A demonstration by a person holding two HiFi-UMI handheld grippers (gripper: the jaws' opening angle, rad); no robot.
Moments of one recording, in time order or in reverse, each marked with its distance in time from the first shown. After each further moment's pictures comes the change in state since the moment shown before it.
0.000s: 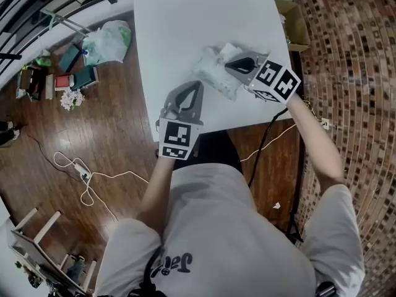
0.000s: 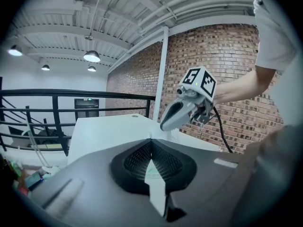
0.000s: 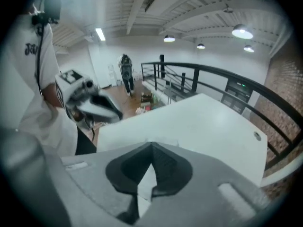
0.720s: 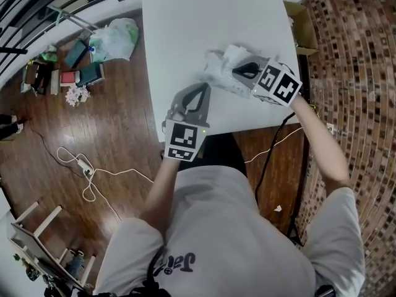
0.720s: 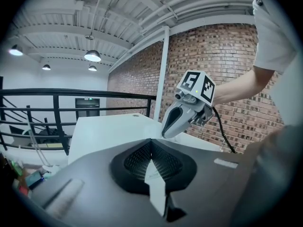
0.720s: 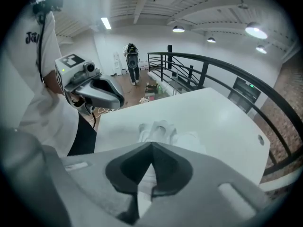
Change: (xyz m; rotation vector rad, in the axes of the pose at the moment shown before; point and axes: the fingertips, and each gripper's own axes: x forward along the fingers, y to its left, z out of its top) left arm 0.002 0.001 -0.002 -0.008 0.003 0.002; right arm 0.019 0.005 -0.025 -0.100 0.148 0.035
